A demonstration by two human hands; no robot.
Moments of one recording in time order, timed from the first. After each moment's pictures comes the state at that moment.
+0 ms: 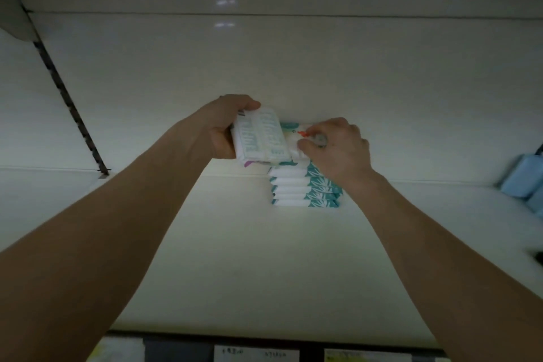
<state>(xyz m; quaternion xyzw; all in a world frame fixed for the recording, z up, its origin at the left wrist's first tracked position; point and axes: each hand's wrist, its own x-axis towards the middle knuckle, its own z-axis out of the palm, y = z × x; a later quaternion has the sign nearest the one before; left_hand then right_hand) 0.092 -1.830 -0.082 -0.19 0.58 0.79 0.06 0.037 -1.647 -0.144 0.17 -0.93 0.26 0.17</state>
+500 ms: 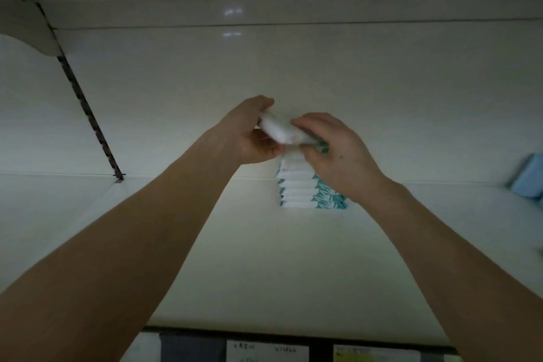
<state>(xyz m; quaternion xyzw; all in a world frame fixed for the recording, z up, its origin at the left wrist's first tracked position) 0.095 -1.806 -0.079 -0.19 0.49 0.85 0.04 0.072 -1.647 -0.130 0.37 -0.81 0.40 0.20</state>
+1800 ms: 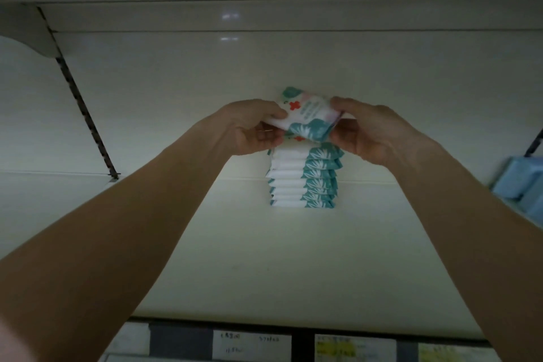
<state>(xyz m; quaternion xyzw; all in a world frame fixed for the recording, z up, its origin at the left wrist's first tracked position) 0.095 -1.793 -0.068 -0.15 0.63 0.76 0.02 0.052 -1.610 -0.075 0.05 -0.60 0.78 -0.16</state>
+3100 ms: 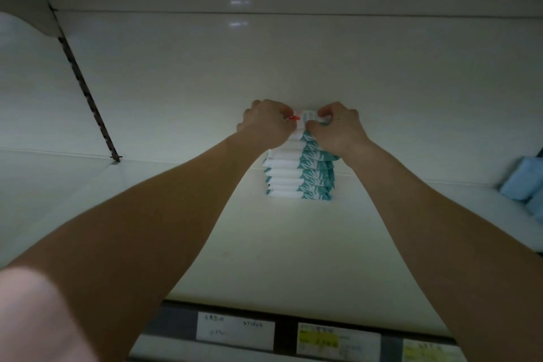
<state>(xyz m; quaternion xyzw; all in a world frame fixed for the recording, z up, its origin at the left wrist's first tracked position) 0.061 -1.769 -0.113 -0.14 0.92 0.33 -0.16 0.024 -1.637 -0.122 0.14 -0.89 0.42 0.06</state>
